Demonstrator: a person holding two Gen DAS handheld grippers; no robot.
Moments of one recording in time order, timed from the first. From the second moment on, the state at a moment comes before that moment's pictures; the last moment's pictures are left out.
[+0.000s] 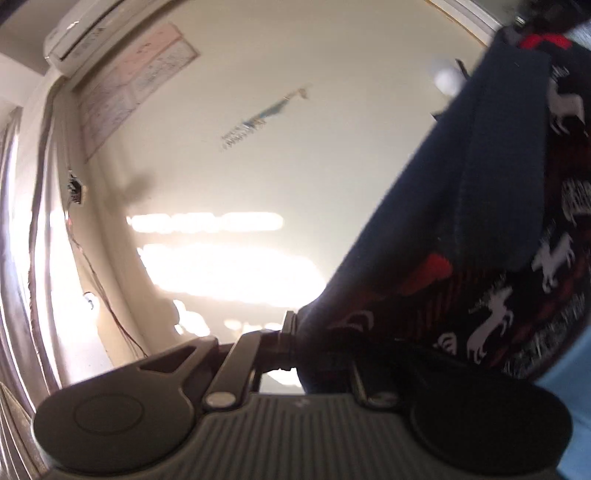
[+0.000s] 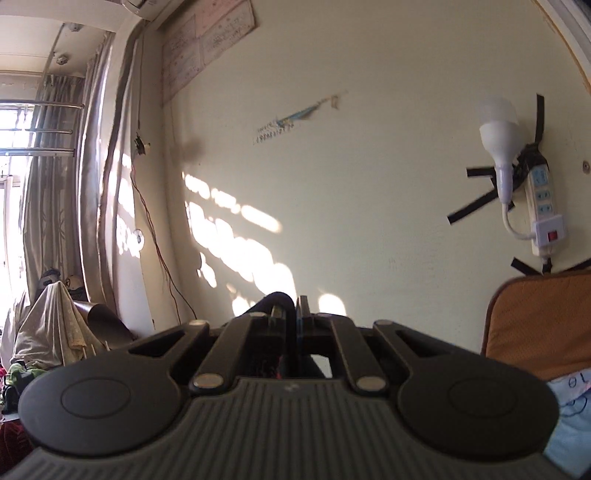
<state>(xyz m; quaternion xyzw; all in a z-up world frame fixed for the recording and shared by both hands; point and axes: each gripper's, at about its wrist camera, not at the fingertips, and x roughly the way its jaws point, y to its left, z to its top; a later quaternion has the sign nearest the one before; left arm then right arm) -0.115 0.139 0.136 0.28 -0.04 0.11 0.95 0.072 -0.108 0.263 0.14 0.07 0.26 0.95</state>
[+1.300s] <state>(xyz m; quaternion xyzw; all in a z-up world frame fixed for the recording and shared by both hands) 0.034 0.170 0.058 0.15 0.24 0.02 0.96 0.194 -0.110 0.055 0.10 0.36 0.17 0.91</state>
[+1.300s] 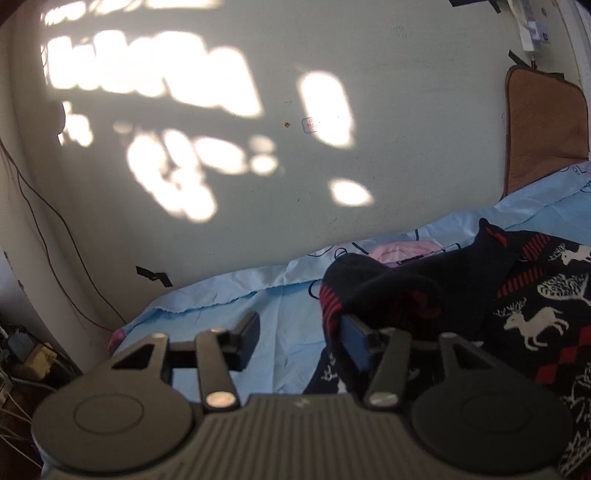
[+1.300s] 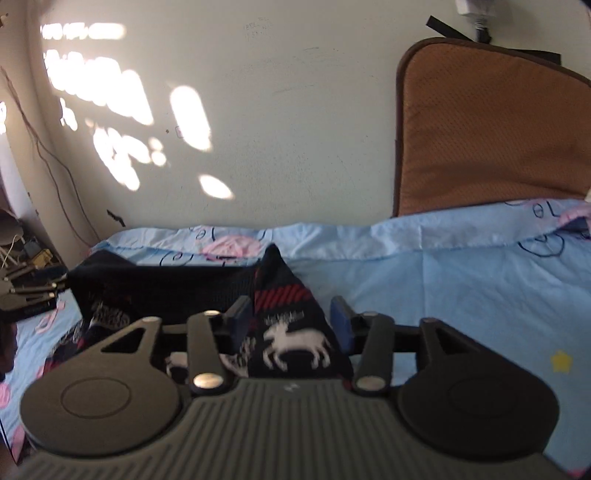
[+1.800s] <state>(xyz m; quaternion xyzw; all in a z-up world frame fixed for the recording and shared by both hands) -0.023 0.200 0.018 0.12 0.32 0.07 0.94 0.121 -0.101 0.021 0.05 0.40 0.15 0.90</state>
